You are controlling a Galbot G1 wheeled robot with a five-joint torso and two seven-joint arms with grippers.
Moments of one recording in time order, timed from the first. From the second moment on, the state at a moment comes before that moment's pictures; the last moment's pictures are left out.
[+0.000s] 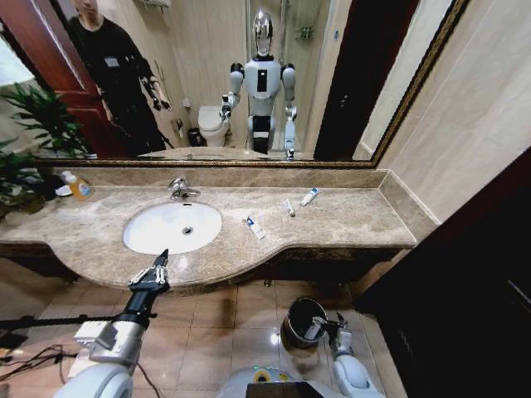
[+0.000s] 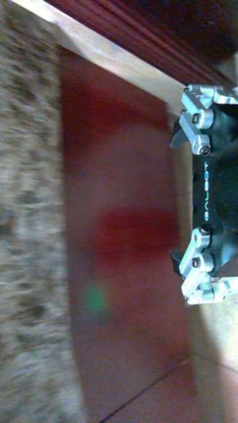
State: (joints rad) left arm 1.83 -1.36 -0.81 -2.47 -0.37 0.17 0.05; right arm -1.50 1.34 0.46 1.48 0.32 0.07 0.20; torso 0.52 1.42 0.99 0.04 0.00
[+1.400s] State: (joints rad) left arm 1.83 -1.36 -0.81 -2.47 -0.37 0.17 0.05; right arm -1.05 1.19 0.24 1.80 0.44 -0.23 0.13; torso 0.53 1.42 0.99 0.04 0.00
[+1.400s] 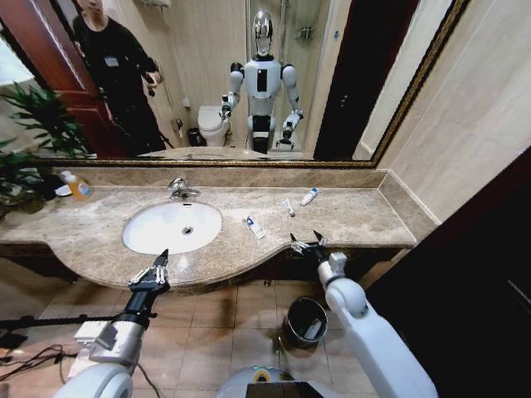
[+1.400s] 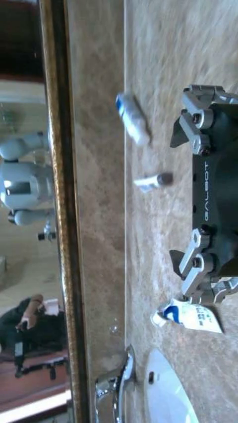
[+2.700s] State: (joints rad) left arm 1.83 -1.36 -0.81 -2.47 -0.37 0.17 0.05; right arm -0.64 1.36 -0.13 1.45 0.42 -0.32 0.14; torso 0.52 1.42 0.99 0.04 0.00
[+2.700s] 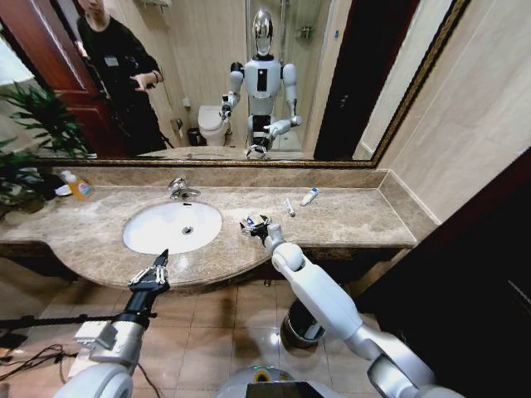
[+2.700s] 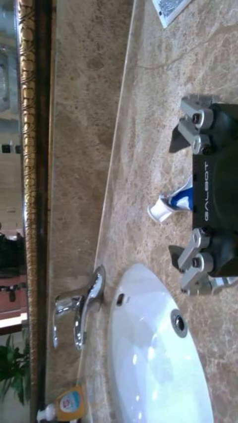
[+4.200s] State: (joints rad) left arm 1.83 -1.36 -0.81 -2.47 -0.37 0.17 0.05; right arm -0.69 1.35 -0.14 1.49 0.34 -0.28 0.18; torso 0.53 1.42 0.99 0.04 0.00
